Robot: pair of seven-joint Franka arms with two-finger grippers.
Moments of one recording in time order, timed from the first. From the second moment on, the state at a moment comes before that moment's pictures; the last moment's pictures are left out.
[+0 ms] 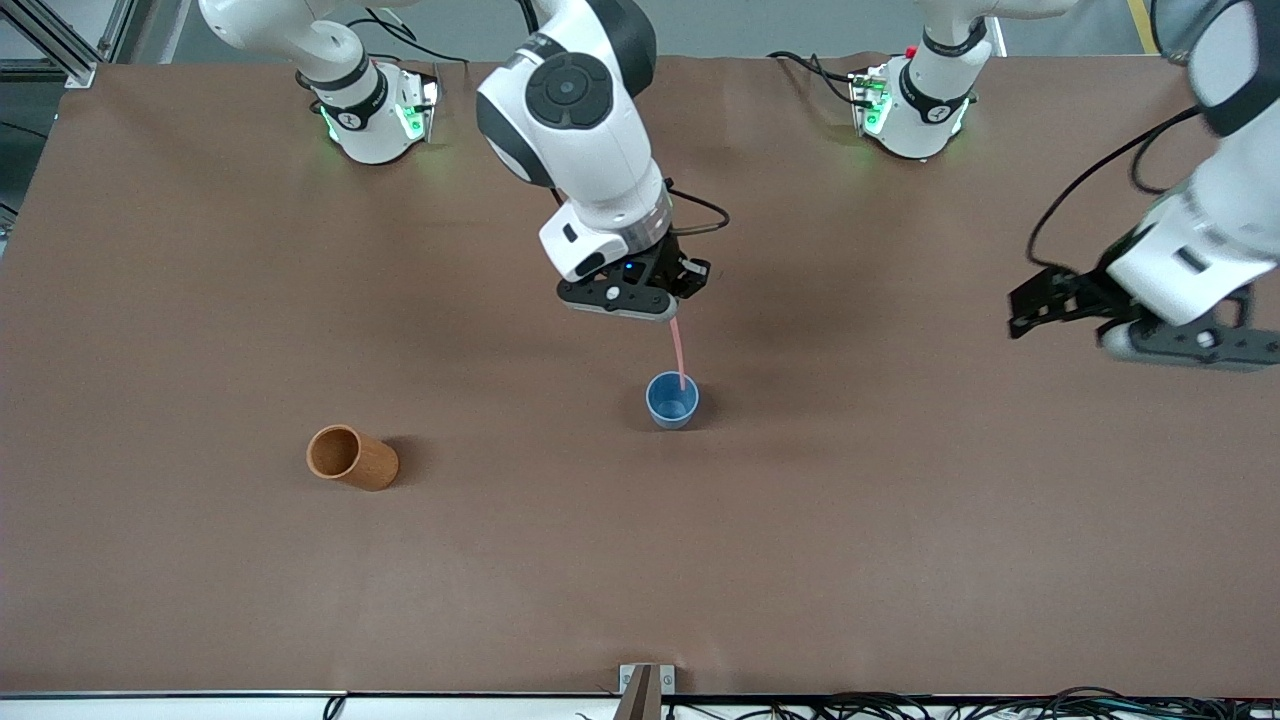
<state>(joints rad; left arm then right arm) -0.14 0.10 0.01 -1.49 -0.06 1.68 0.00 0.75 0.54 0.07 -1.25 0.10 1.99 1.02</state>
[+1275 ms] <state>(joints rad) -0.13 0.03 0.00 -1.44 -0.06 1.53 0.01 0.55 0.40 0.03 -1.21 0.01 1.76 0.82</state>
